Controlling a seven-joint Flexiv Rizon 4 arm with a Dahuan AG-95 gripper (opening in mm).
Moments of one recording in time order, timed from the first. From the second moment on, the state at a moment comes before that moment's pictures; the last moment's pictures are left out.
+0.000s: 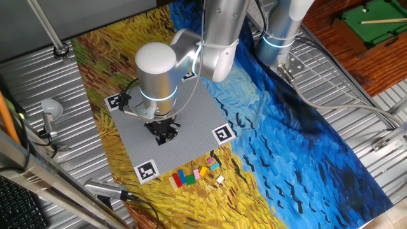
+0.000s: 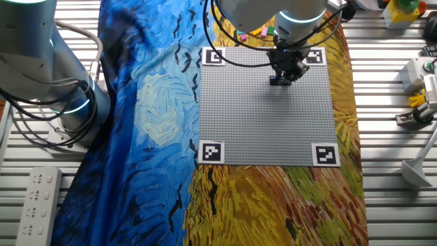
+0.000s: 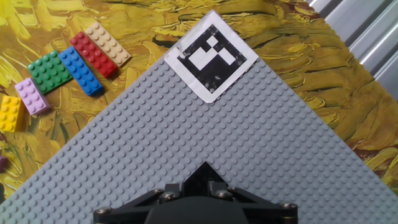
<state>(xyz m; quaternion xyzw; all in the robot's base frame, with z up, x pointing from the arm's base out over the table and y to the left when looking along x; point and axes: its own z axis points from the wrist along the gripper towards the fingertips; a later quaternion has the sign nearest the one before) 0.549 0.122 0.013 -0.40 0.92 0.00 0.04</state>
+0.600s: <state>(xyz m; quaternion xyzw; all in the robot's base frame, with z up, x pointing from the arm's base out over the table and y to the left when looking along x) 0.546 0.125 0.015 -0.39 0.92 0.00 0.04</state>
